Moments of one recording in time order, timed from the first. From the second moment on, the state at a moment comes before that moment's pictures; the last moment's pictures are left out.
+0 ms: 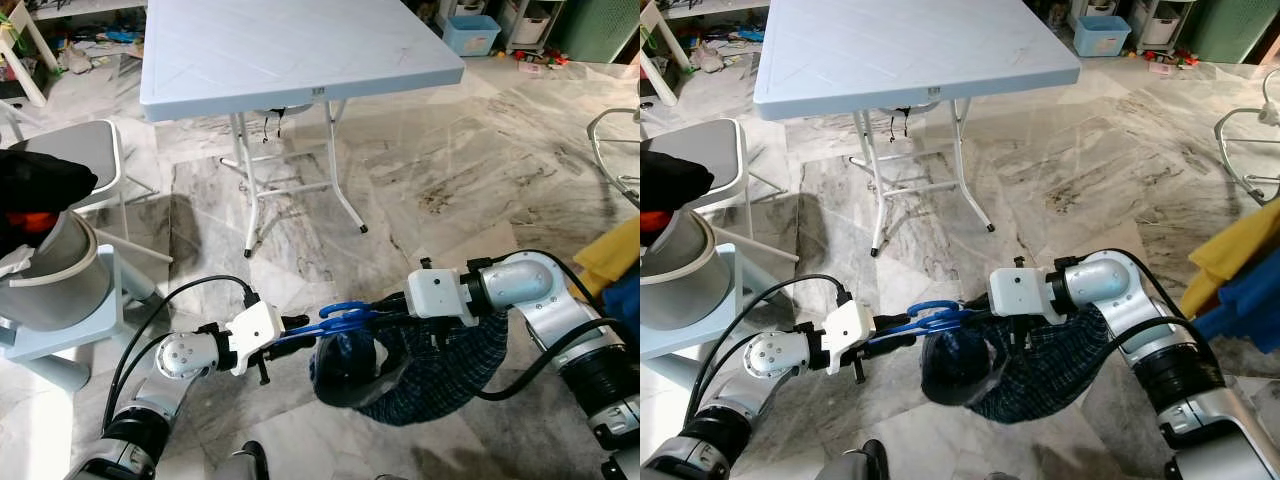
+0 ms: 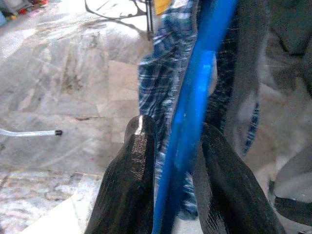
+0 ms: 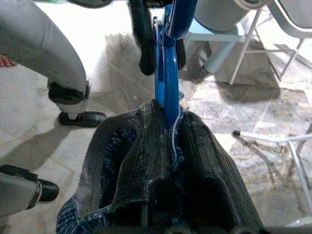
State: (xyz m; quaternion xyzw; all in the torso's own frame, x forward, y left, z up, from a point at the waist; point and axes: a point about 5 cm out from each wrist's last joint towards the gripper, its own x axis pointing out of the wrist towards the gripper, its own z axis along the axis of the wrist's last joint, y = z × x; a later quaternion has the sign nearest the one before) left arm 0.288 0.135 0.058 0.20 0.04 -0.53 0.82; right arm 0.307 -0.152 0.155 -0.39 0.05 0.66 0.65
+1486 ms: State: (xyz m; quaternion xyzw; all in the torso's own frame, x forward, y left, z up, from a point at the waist) left arm 0.283 0.132 0.045 0.18 0.04 -0.49 0.85; right arm 0.322 -0.149 0.157 -0.37 0.04 0.63 0.68
